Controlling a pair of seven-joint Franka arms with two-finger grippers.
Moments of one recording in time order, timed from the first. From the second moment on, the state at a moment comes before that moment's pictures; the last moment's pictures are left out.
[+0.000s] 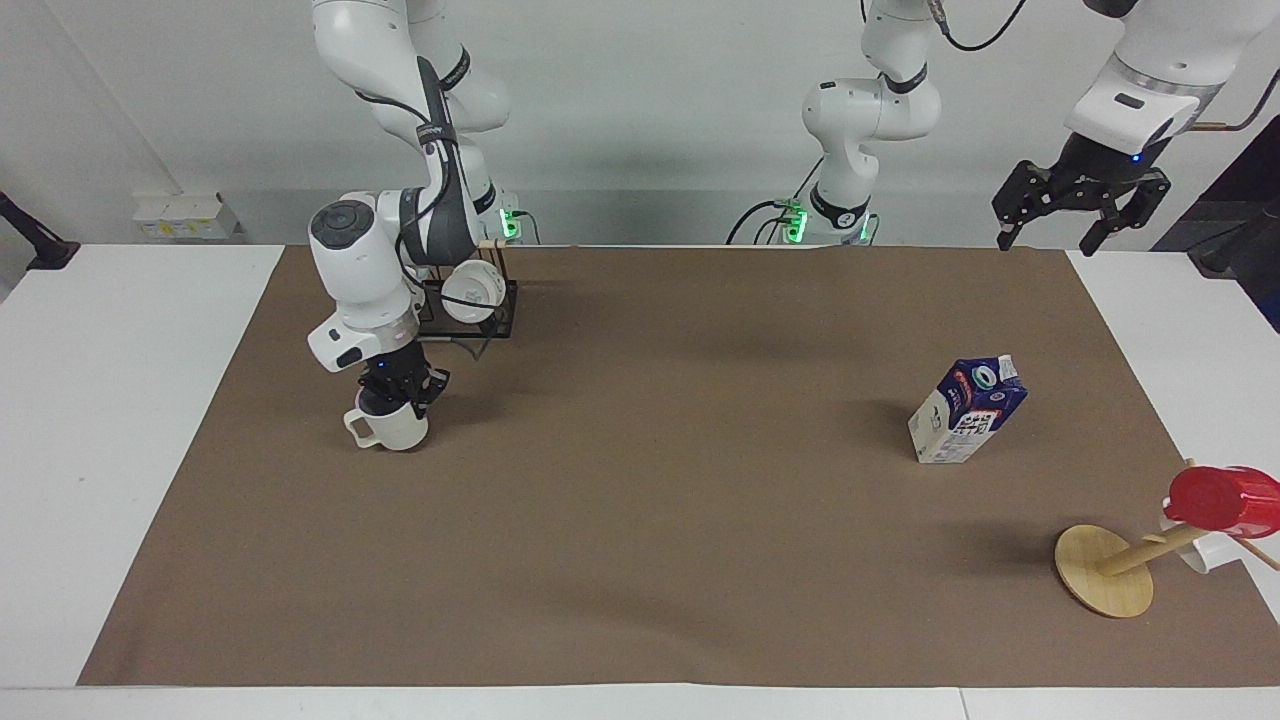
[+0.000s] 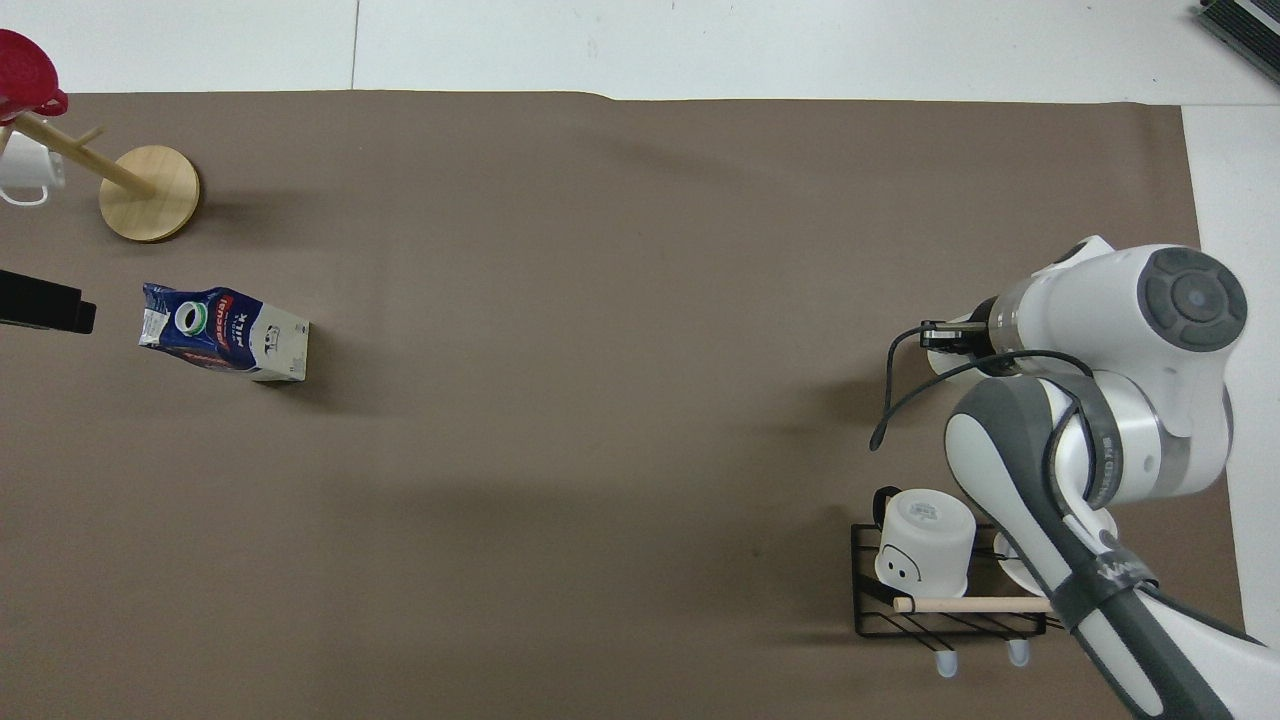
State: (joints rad) left arm -0.09 -0.01 0.04 -1.45 0.01 1.49 0.12; right arm 0.15 0.10 -0.05 -2.04 -0.03 2.22 0.20
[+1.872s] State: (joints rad) left arm -0.09 -0.01 0.03 -1.45 0.01 1.49 0.12; right arm 0.62 0.41 -0.04 -1.72 -0.02 2.26 0.63
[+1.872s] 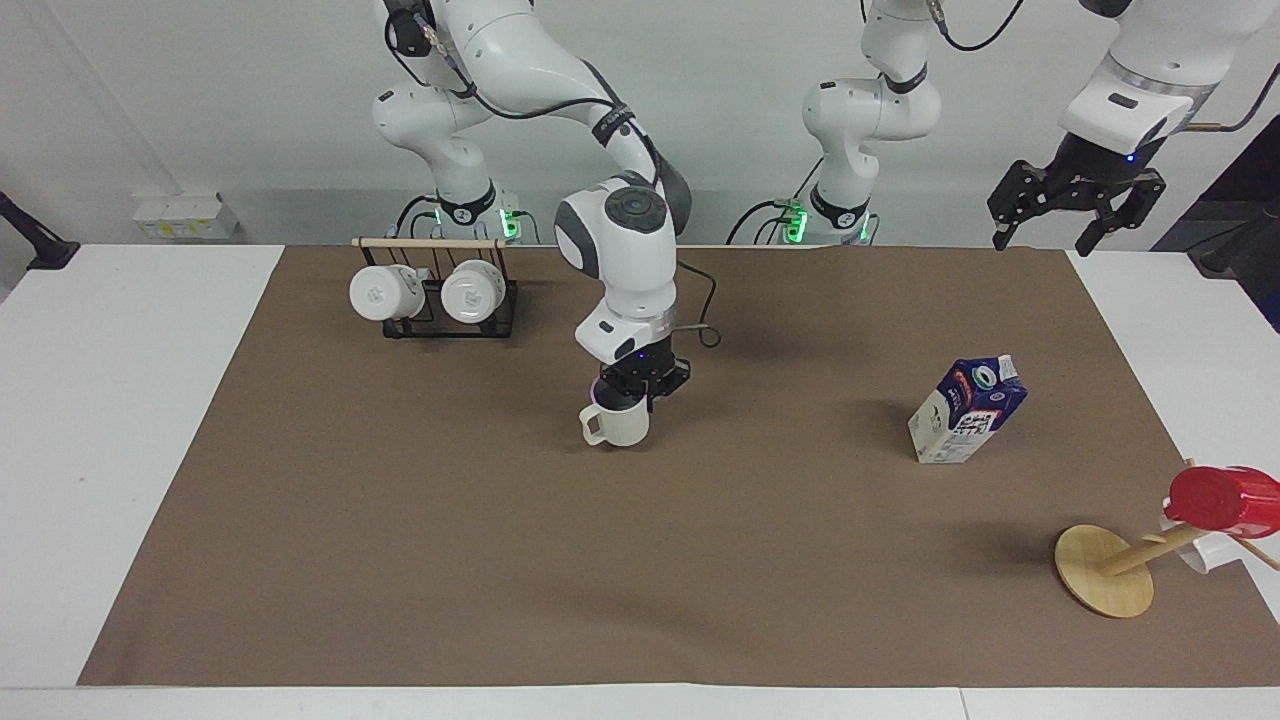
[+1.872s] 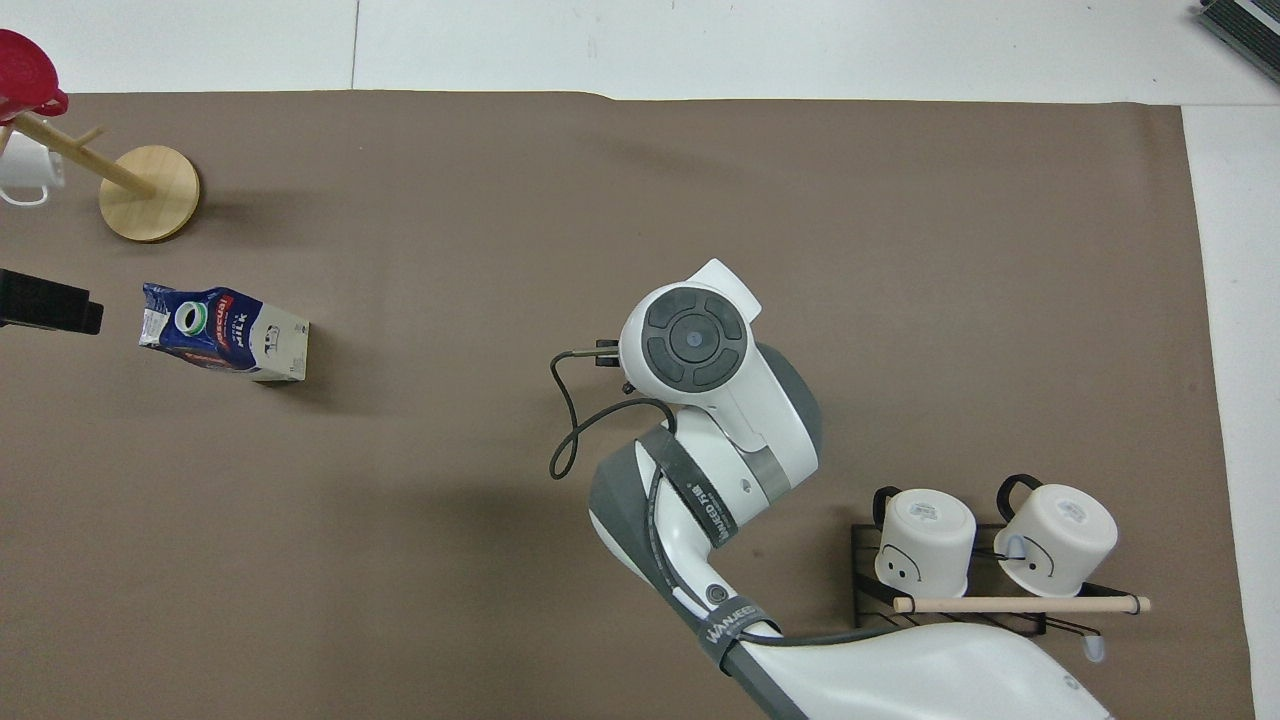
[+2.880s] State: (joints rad) left arm -0.09 -0.01 0.03 -1.45 0.01 1.49 0.12; right arm 0.63 0.42 -0.04 -1.75 -0.02 2.26 0.60
